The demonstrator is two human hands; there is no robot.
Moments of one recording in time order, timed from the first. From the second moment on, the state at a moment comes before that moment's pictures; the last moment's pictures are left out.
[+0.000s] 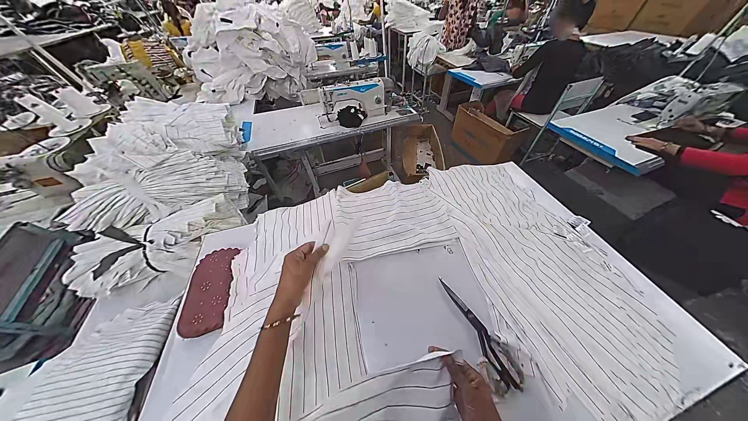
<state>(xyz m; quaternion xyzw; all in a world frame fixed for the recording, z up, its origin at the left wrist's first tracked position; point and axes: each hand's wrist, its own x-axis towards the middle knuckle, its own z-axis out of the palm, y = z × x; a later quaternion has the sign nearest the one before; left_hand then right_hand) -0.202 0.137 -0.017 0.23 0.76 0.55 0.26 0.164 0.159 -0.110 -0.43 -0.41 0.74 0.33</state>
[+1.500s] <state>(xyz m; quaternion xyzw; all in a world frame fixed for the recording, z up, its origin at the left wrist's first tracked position) 0.057 -0.088 0.038 0.35 0.60 0.72 0.05 0.151 0.078 0.072 -0.03 -0.75 0.66 0.10</state>
